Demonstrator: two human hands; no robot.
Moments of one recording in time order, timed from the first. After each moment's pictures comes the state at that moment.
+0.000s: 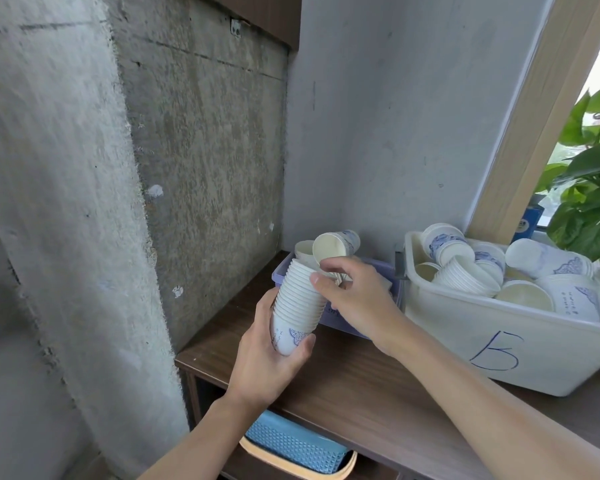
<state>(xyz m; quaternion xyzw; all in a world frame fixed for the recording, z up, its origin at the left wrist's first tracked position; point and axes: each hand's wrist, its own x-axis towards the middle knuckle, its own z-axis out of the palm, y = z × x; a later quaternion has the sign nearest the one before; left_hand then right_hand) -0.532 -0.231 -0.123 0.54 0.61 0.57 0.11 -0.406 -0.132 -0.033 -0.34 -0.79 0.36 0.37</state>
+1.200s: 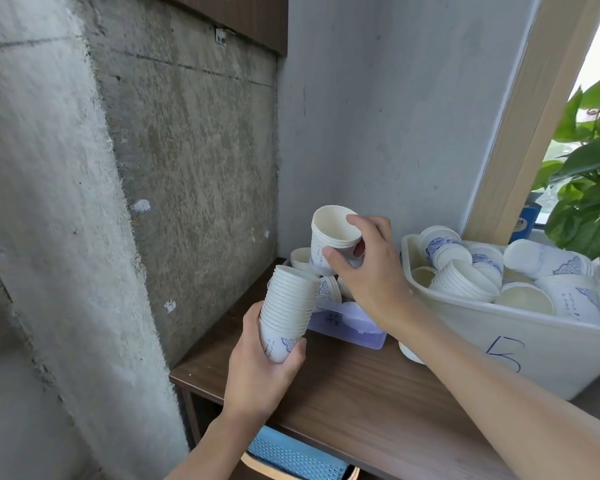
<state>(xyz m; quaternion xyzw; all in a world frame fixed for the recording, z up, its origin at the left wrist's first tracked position) -0.530 -0.227 -0.128 0.47 0.66 0.58 0.08 -0.403 -0.105 -0.010 -0.29 -0.78 0.20 0.51</state>
